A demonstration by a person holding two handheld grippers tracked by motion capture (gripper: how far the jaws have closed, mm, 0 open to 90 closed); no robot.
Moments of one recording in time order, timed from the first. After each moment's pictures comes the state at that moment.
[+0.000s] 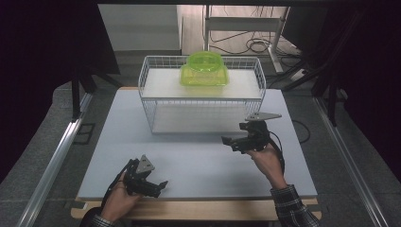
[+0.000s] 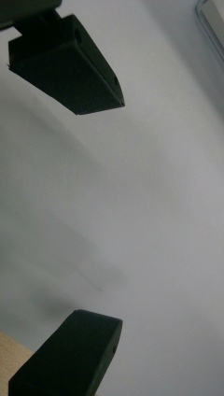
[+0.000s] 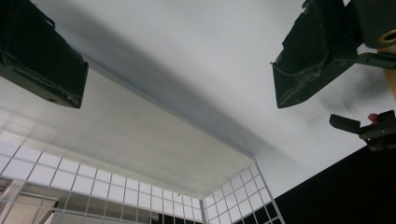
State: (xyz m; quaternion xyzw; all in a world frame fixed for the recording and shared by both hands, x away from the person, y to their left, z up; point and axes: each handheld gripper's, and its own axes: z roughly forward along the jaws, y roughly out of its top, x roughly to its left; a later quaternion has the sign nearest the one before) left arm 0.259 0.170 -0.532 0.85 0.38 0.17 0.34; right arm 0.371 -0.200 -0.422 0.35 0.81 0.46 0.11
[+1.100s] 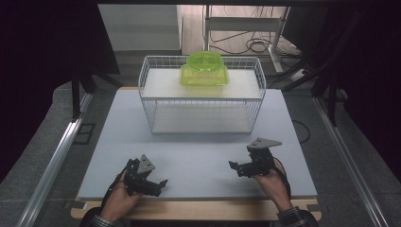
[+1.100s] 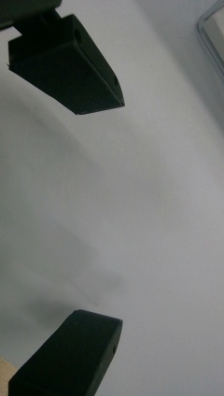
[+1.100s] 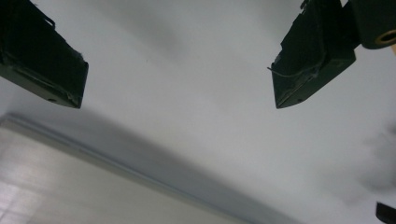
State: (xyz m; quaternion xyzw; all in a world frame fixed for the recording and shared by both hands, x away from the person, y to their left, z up) left arm 0.260 0.168 -0.534 0.84 0.39 0.18 0.33; right arm 0.330 -0.225 -0.486 0.36 0.83 0.40 0.14
